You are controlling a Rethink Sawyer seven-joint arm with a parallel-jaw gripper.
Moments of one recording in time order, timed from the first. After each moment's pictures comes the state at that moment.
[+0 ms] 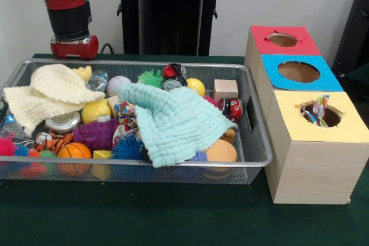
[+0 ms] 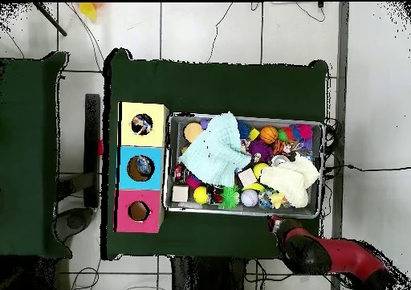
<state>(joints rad) -1.19 -0.45 0.39 1.92 -0.97 0.23 1.92</state>
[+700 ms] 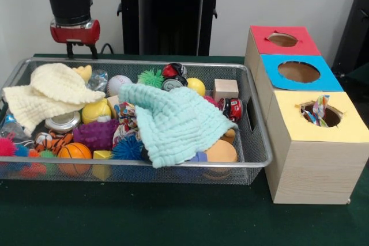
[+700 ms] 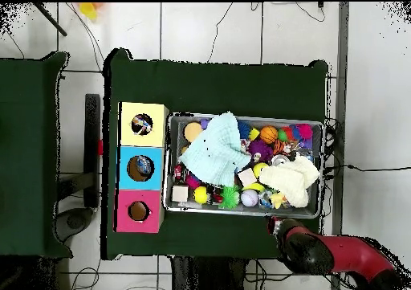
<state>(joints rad) -1.16 -0.59 0.43 1.99 -0.92 0.35 1.92</state>
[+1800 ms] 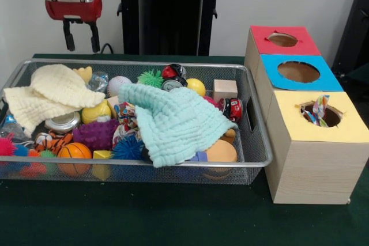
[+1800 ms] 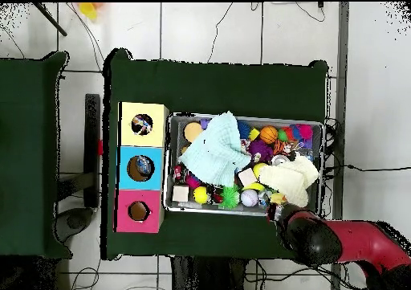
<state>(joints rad) -1.15 -0.79 0.61 2.04 -0.77 0.50 1.92</state>
